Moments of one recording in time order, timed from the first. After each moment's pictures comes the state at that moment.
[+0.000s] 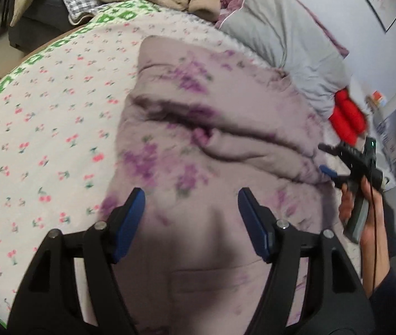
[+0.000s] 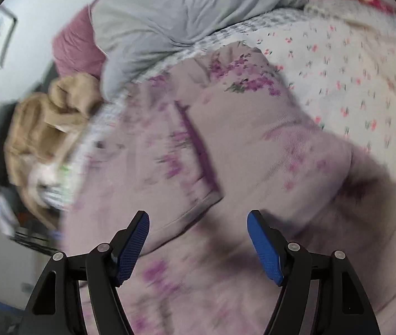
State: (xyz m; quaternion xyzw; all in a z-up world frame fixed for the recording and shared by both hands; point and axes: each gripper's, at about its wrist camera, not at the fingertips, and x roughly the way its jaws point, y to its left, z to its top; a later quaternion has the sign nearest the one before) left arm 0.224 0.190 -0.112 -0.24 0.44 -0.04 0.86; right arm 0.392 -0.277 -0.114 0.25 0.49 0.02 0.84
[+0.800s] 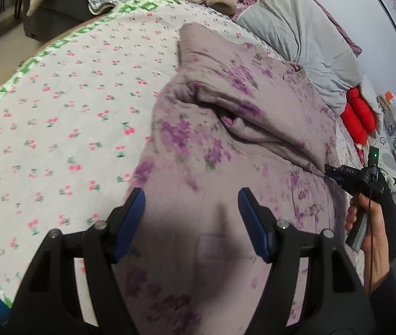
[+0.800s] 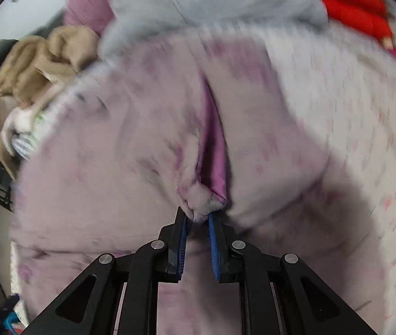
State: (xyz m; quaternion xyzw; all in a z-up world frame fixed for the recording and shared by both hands) left arm 0.197 0.202 -0.107 -0.24 0.46 -0.01 0.85; right arm 0.361 -0.288 -0.133 0.15 0.52 0.02 0.84
